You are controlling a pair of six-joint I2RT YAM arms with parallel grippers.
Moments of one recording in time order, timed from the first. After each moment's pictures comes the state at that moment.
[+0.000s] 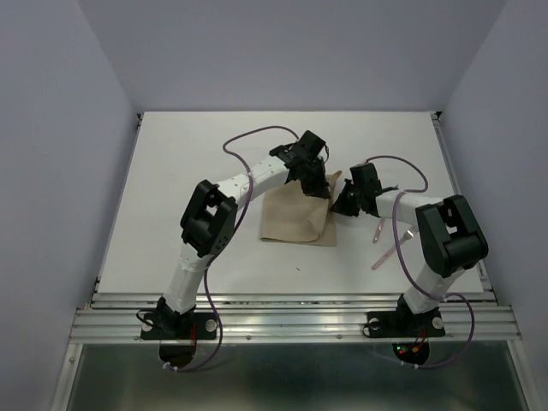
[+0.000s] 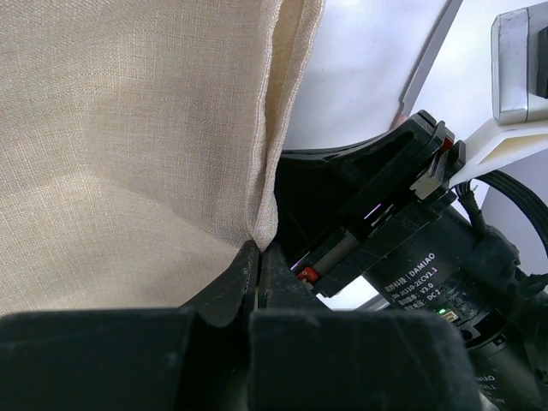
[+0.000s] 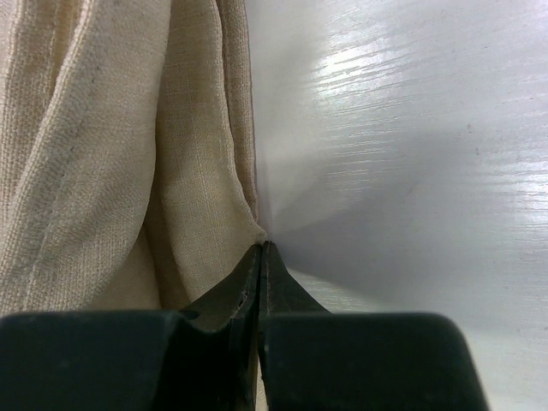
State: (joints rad) left arm -0.76 2.18 1.88 -0.63 0.25 -0.86; right arm 0.32 1.71 0.88 -0.07 -0.08 0.74
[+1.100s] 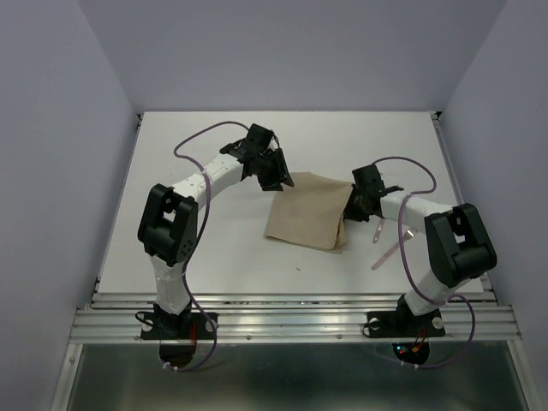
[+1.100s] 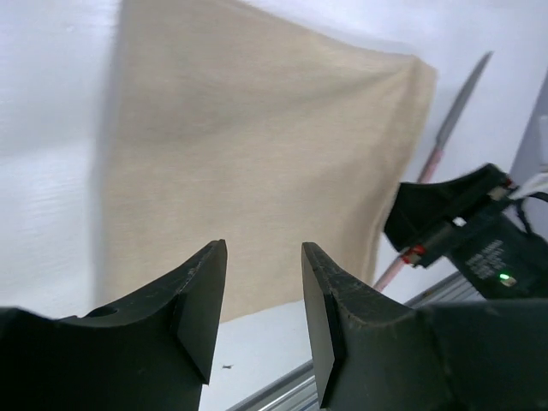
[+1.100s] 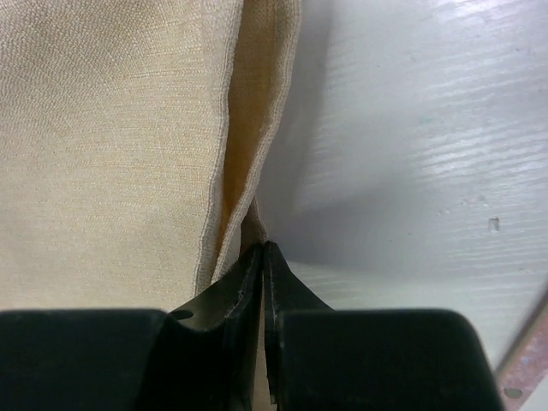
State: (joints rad) left arm -0.55 1.90 1.56 -0.54 0.26 -0.76; right arm 0.32 1.63 0.88 -0.26 0.08 0.69
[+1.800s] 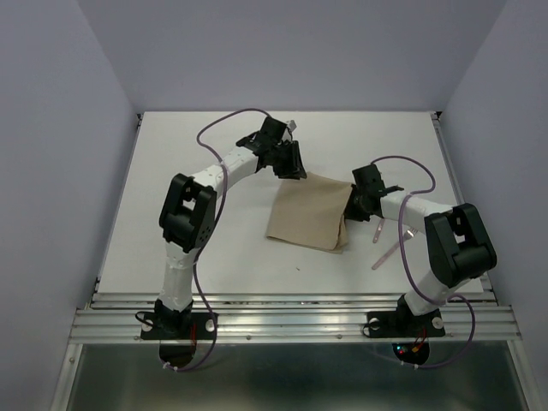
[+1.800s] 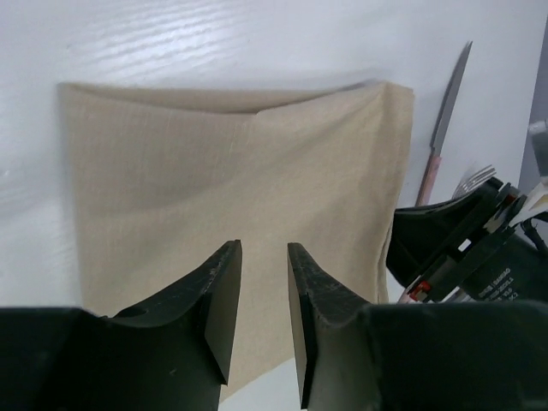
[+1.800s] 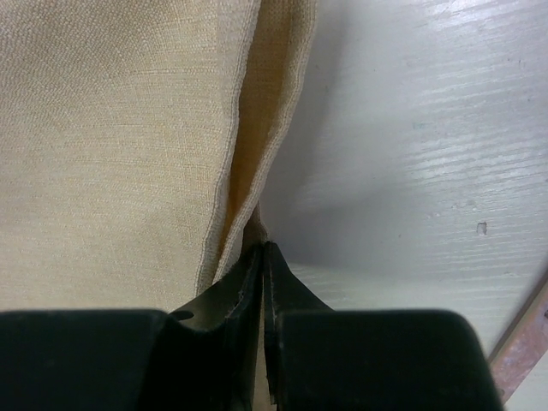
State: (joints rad) left arm -0.54 2.05 1.68 -0.46 0.33 -0.60; right arm 0.32 1.63 0.88 -0.27 0.09 0.65
